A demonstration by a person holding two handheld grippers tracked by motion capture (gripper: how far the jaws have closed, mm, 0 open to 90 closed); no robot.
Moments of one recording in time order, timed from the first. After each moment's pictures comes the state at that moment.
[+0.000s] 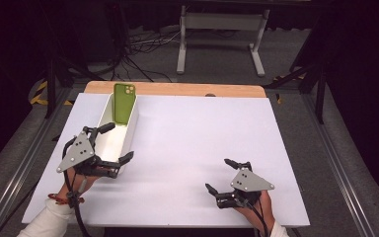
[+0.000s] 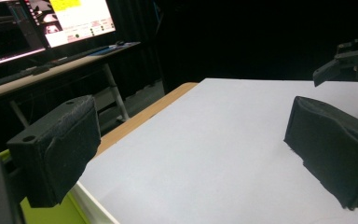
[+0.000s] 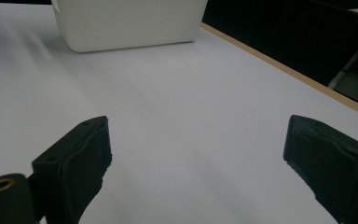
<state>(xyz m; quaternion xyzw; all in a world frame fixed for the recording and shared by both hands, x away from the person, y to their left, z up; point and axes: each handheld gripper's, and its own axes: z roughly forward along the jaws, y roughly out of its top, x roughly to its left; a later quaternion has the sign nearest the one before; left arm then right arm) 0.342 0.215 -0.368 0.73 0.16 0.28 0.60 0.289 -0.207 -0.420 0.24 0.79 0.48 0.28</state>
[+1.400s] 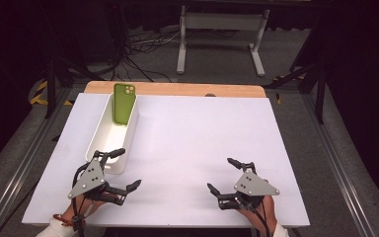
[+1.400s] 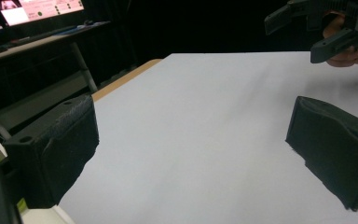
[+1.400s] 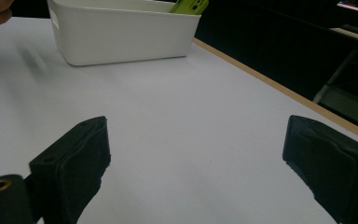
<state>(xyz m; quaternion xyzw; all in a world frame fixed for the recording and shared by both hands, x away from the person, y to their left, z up) 0.306 0.202 -0.414 0.77 0.15 0.23 0.58 0.281 -0.210 -0.412 0.23 0.78 0.50 0.31</state>
